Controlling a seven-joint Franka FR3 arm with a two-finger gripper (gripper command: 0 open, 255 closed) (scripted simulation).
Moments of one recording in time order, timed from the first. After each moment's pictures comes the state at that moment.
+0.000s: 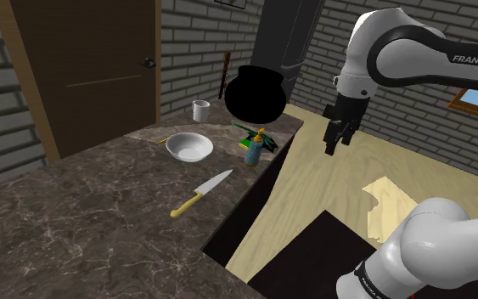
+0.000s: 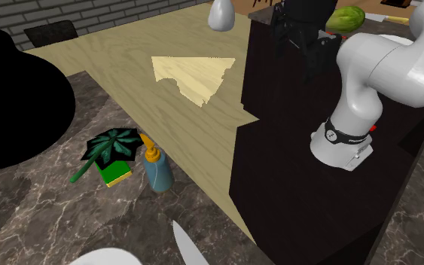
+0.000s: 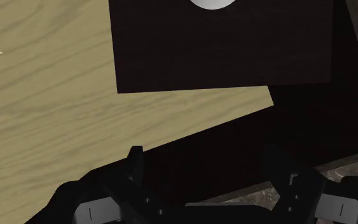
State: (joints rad) arm 0.00 -0.74 -0.02 -2.45 -0.12 1.55 0.05
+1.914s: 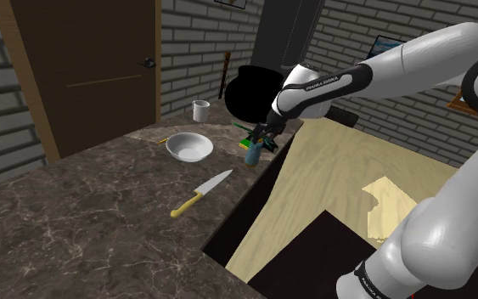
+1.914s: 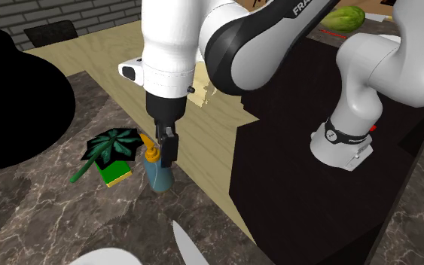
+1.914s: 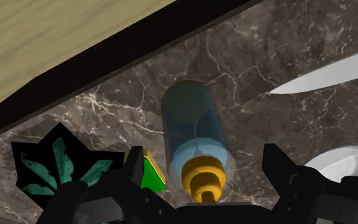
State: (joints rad) arm 0.02 0.01 -0.17 -2.28 0.11 2.52 -0.10
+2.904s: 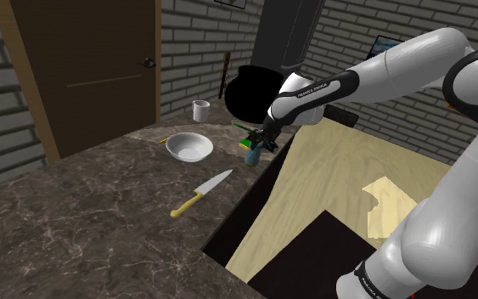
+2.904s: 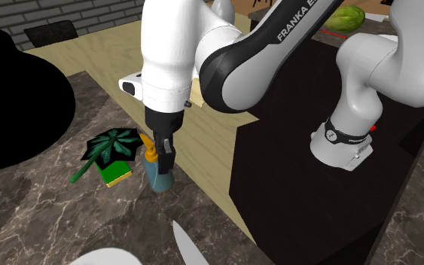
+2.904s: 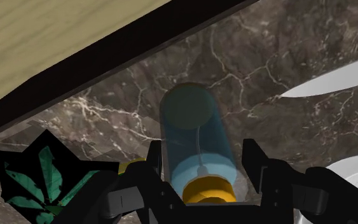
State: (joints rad) arm 0.02 0.08 -0.16 -2.28 0.14 2.59 -0.12
